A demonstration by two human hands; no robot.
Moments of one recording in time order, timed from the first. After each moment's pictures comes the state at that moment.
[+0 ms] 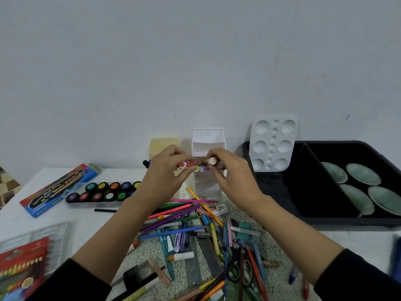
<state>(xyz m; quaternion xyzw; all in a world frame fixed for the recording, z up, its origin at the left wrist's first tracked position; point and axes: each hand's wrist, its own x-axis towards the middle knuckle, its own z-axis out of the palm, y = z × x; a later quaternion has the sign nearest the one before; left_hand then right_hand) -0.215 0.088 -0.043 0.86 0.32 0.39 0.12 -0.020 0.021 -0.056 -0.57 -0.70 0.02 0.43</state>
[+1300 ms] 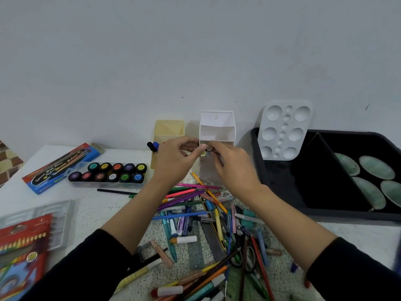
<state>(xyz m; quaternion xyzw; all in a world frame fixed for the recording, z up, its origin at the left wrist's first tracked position) -0.195 0.100 -0.071 0.74 0.41 0.45 0.29 -0.037 0.034 -0.070 -0.61 -0.71 -0.03 0.35</state>
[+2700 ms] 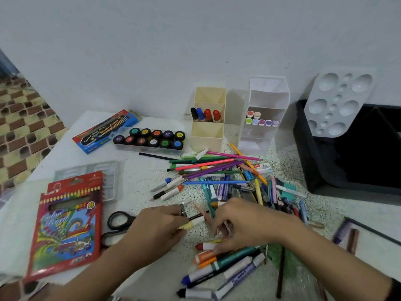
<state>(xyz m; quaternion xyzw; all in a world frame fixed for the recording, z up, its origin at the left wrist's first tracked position) -0.383 -0.035 -0.150 0.93 0.35 0.07 0.09 -0.124 -0.056 -0.112 -0.43 -0.84 0.33 0.00</state>
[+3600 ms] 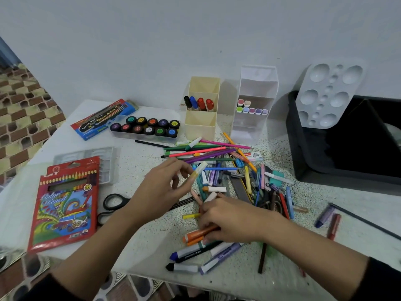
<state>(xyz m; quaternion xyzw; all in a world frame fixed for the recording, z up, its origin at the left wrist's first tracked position) -0.338 -0.029 -0.115 0.82 0.43 0.26 0.26 -0.130 -0.083 -0.125 -0.37 -0.90 0.23 -0.04</state>
